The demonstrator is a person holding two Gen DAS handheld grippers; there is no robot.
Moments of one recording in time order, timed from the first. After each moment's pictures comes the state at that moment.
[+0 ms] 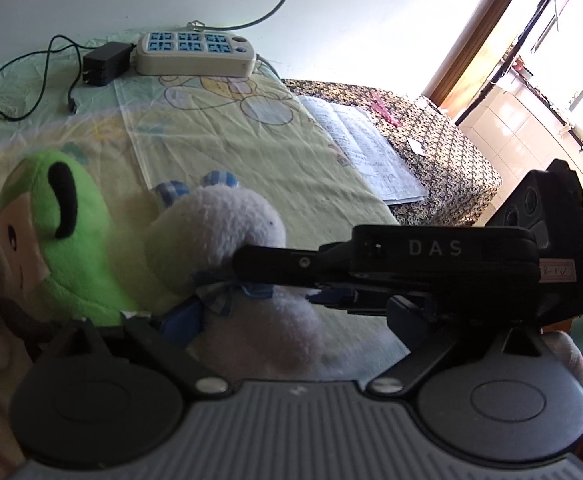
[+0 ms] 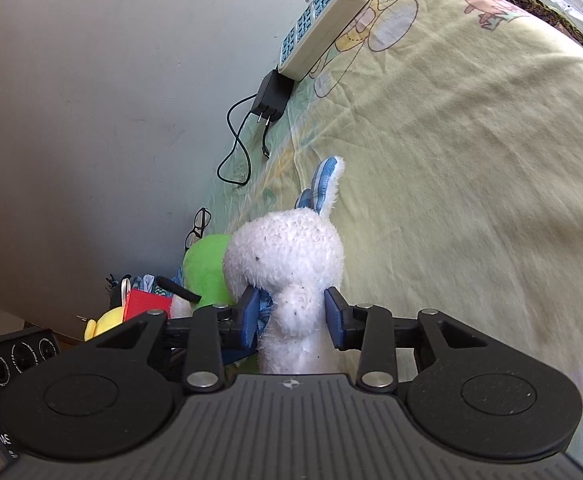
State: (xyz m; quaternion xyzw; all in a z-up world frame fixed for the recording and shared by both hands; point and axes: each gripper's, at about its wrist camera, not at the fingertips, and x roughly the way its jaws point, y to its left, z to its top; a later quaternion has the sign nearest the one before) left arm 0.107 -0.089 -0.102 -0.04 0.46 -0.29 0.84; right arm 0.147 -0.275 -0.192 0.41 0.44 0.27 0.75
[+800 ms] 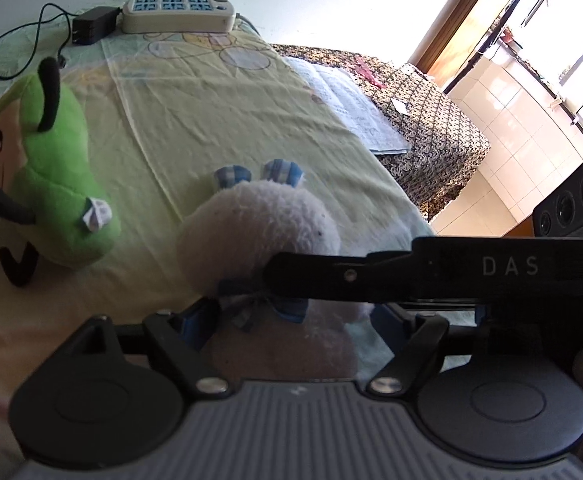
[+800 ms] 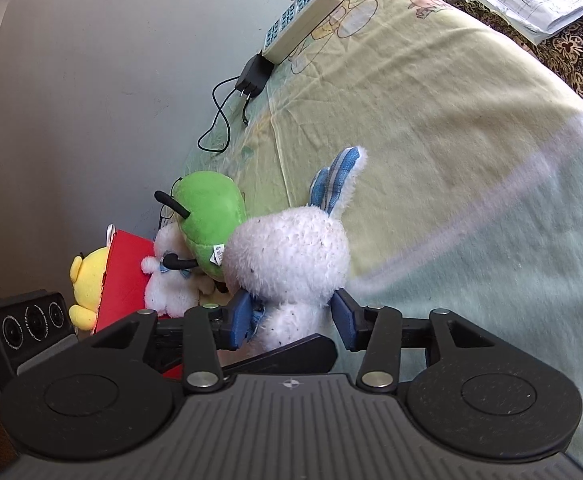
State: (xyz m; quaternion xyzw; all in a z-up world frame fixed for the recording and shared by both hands) left arm 0.067 -0.092 -0.124 -0.03 0.48 -0.29 0.82; right arm 0.076 -0.276 -0.178 0.37 0.45 0.24 0.78
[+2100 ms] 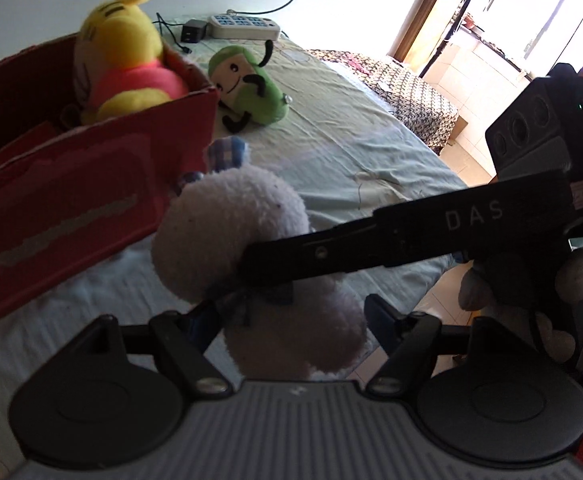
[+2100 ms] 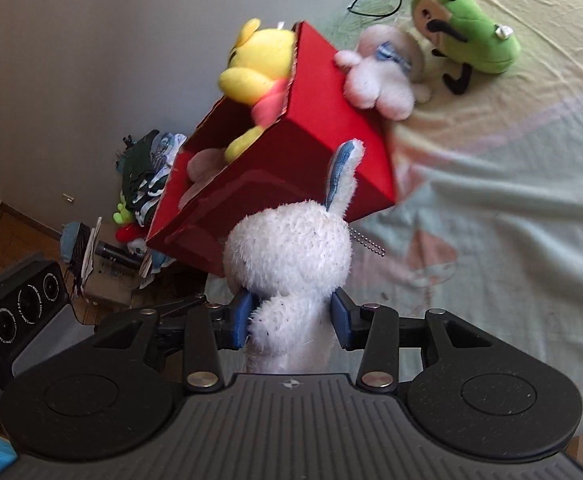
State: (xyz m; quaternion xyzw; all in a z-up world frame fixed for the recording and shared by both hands) left arm -0.109 0.165 -0.064 0.00 0.46 -0.32 0.83; right arm -0.072 -0.042 -0.108 0.28 0.47 0.34 0.77
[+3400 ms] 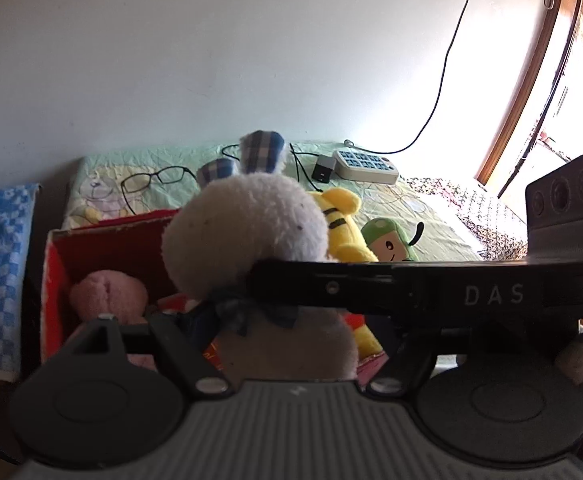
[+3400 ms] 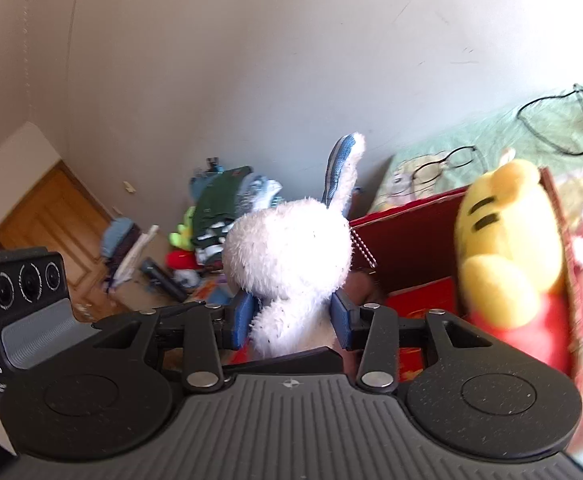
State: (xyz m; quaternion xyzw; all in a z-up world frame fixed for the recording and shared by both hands) left arm -0.002 0.270 0.008 -0.05 0.35 -0.21 0.91; right arm 0.033 0.076 -0.029 0.20 0.33 0.43 0.82
